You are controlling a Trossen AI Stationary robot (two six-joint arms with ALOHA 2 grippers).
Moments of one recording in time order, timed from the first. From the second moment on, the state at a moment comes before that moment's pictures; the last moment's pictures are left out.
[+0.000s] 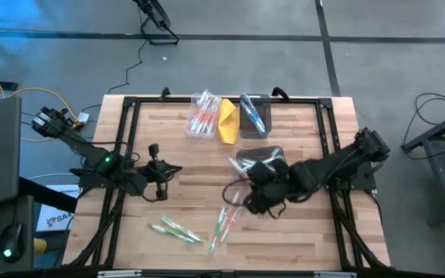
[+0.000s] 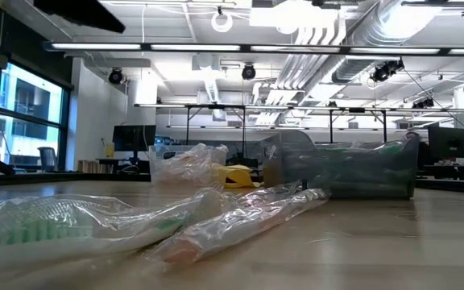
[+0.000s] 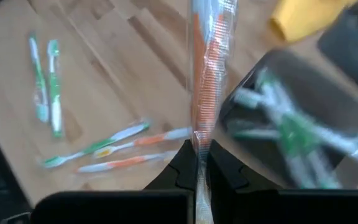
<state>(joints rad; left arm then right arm) -0.57 0.93 0.75 -0.42 -0.83 -0.20 0.45 1.69 1.68 -1.17 0.45 1.08</state>
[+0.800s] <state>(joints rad) -0.03 1.05 0.75 -0.27 -0.45 -0.06 -0.08 1.67 1.68 -1.02 0.11 0.27</state>
